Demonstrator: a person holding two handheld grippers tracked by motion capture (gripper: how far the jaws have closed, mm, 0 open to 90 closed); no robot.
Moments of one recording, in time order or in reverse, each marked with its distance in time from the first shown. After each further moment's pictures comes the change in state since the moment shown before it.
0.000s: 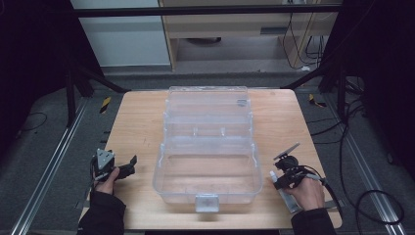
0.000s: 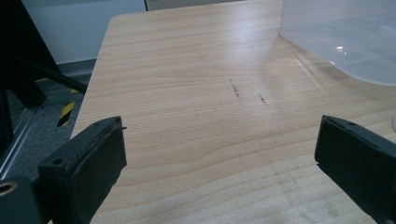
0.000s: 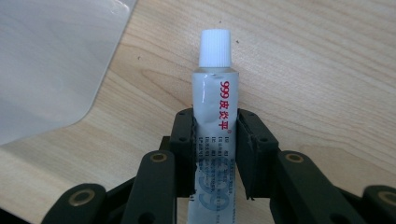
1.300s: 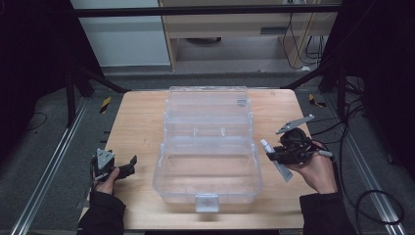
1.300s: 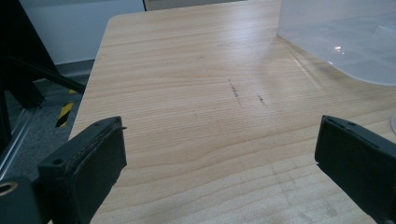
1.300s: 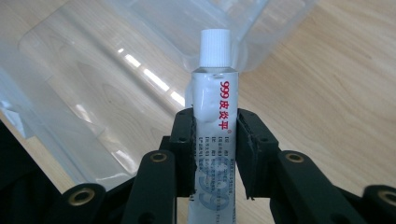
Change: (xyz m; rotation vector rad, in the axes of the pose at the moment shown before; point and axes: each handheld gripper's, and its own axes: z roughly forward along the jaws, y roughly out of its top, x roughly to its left) left arm 0.000 0.000 0.000 -0.001 -0.007 0.001; right arm 0.023 0.035 -0.109 -0.361 0.077 -0.305
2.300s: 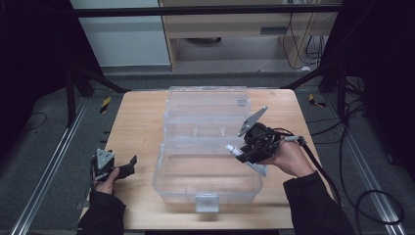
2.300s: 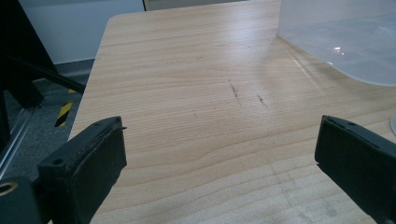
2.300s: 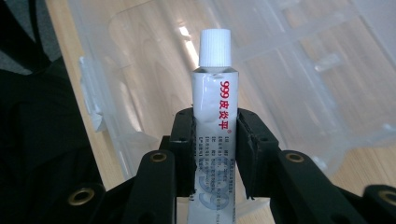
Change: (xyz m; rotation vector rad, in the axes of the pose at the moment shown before) left arm 0.000 0.000 0.000 0.000 -0.002 -0.003; right arm 0.050 0.063 0.025 0.088 0.219 -0.361
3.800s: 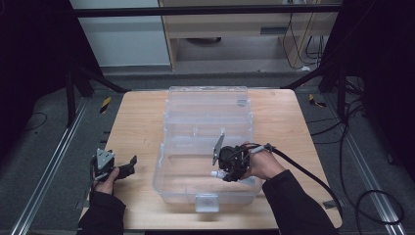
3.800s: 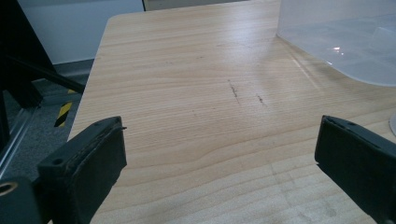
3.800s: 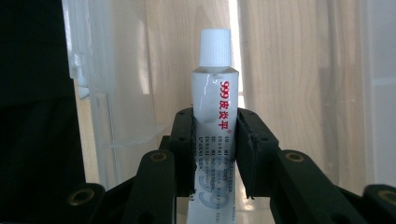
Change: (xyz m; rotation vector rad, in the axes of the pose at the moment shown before) left arm 0.000 0.000 0.000 0.000 -0.002 0.000; right arm 0.023 0.013 0.089 0.258 0.100 -0.289
